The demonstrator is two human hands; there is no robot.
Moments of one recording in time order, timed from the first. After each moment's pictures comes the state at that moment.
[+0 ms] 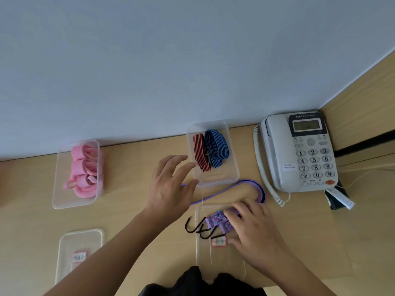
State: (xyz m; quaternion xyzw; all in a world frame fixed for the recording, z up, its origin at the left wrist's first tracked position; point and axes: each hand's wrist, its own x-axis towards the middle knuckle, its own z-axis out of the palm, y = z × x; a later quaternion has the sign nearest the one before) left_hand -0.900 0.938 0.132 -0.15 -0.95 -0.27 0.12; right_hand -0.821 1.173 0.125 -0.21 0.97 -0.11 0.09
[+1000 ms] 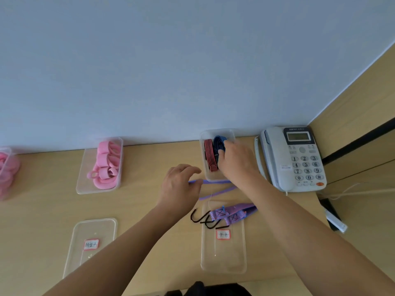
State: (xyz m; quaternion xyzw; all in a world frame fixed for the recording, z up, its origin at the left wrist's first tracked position) left_hand -0.869 0.933 0.165 -0.01 -0.94 -0.34 0.00; right_hand -0.946 1.101 0.183 -0.02 0.99 -0.14 0.03
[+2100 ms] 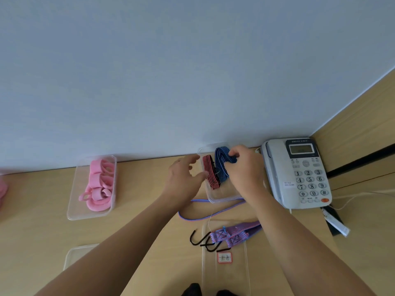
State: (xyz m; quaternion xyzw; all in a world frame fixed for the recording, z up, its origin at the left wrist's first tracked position) left_hand -0.949 0.947 0.190 0.08 -0.88 -0.46 -0.11; right_hand -0.973 1.115 0.182 0.11 0.94 -0.33 -0.03
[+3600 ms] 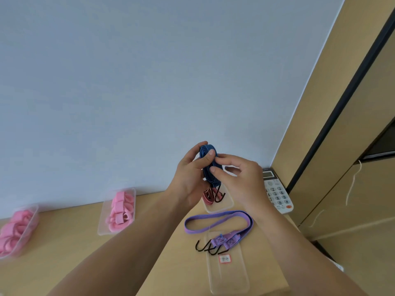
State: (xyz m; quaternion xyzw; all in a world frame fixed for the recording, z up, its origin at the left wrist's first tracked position) left_hand -0.856 0.944 0.359 0.01 -0.47 -0.87 -0.17; right_hand -0.822 1.077 0.357 -0.01 0.79 -0.58 -0.19
